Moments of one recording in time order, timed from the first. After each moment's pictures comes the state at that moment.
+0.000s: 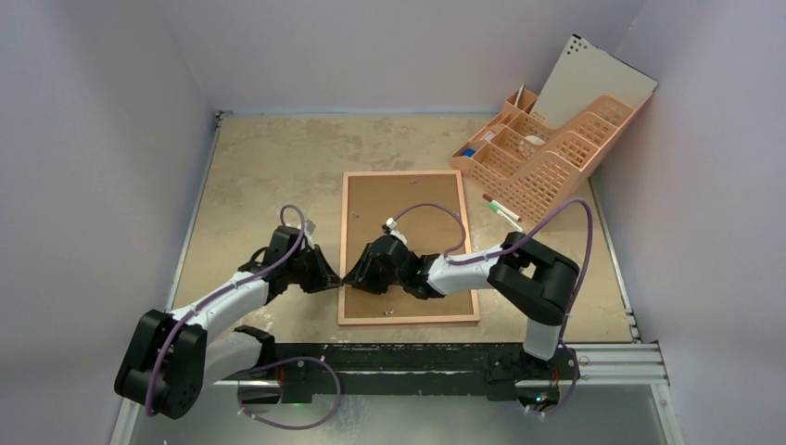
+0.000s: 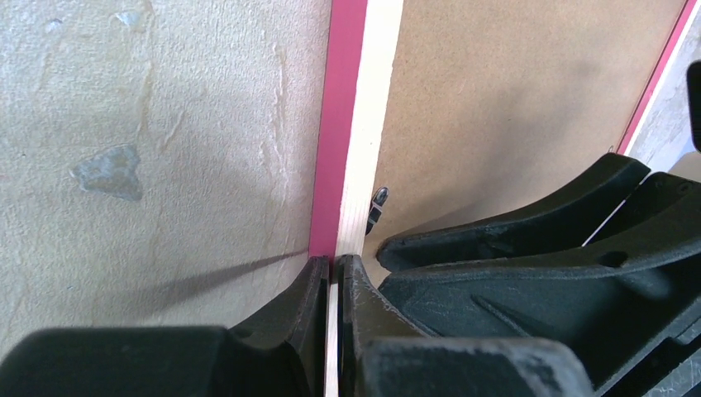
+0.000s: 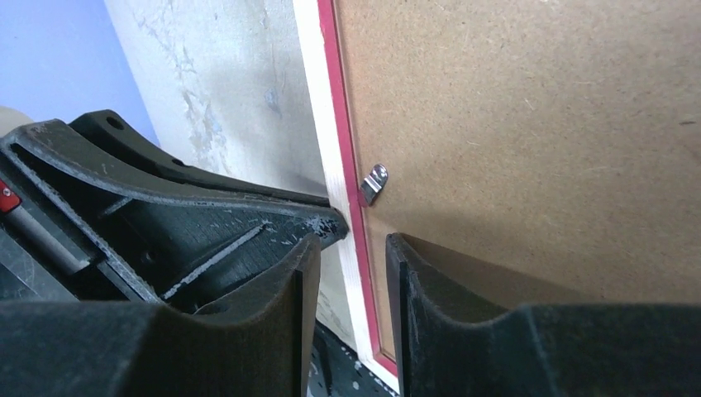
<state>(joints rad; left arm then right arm) -0.35 1.11 0.37 -0.19 0.33 -0.75 1.06 1.82 0.87 0.25 0.01 1.33</state>
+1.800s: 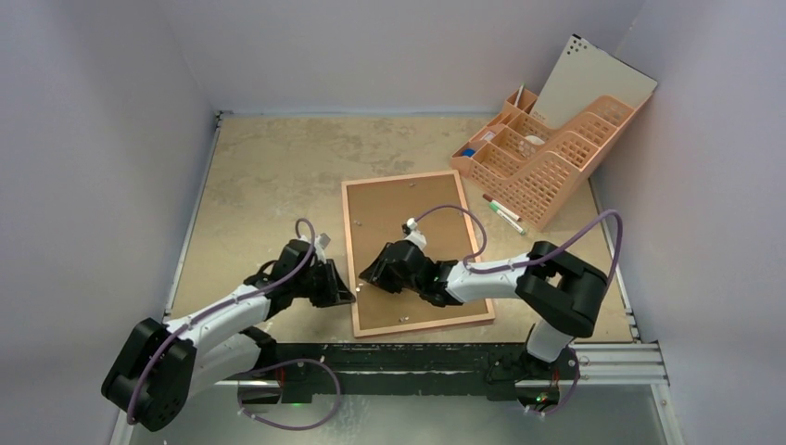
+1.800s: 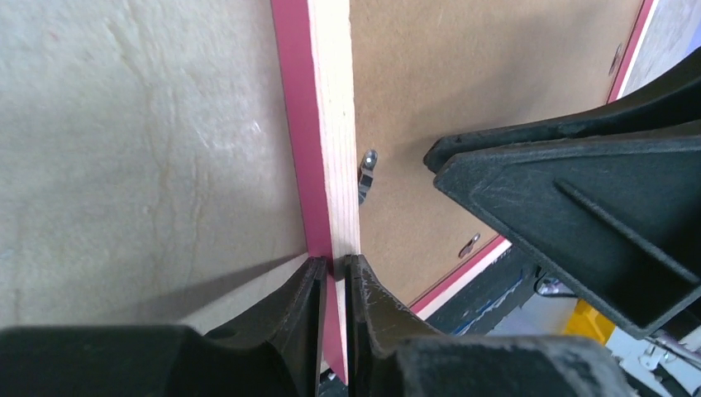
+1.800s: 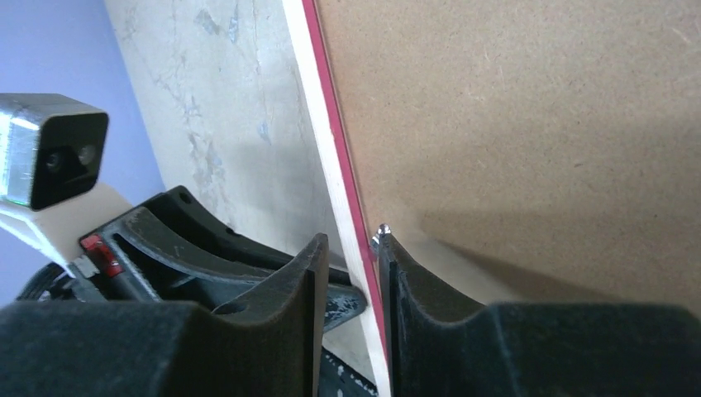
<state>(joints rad) -0.49 1.03 0.30 -0.14 0.37 -0.82 1.07 1.68 0.75 0.25 0.16 1.35</state>
